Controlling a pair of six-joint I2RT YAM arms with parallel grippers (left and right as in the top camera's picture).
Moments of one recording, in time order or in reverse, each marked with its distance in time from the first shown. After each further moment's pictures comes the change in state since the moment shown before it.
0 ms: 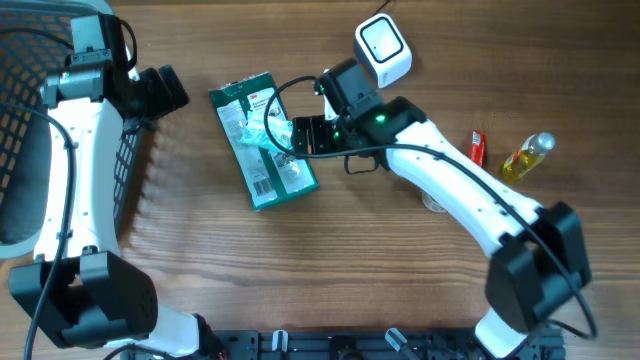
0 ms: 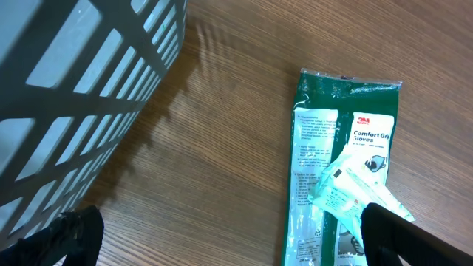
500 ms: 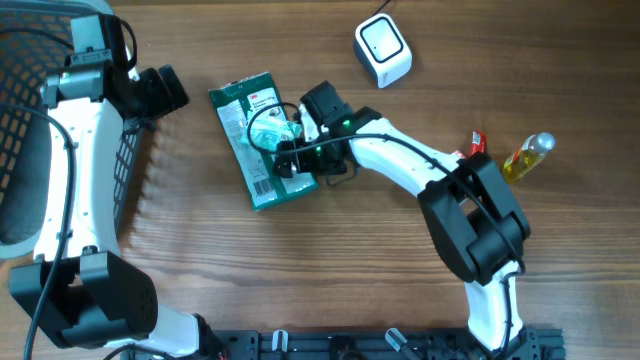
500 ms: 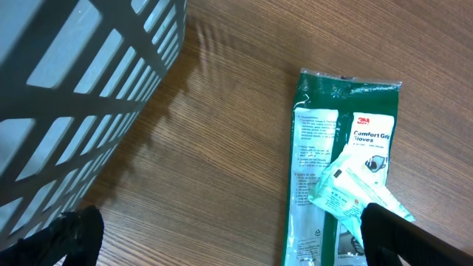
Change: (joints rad) left arm 0.000 0.000 0.000 0.000 0.000 0.000; right arm 0.015 0.276 0.000 0.147 -0.296 0.004
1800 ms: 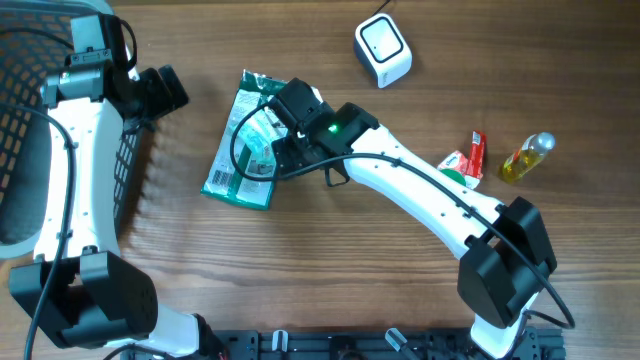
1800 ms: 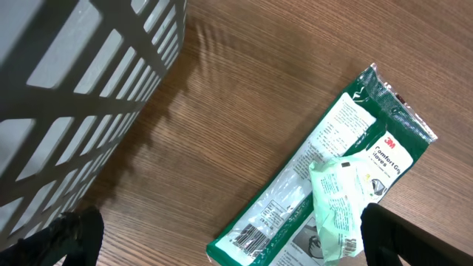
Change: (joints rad) left arm 0.000 0.000 0.000 0.000 0.000 0.000; right arm 0.142 -0.198 0.170 -0.365 0.584 -0.097
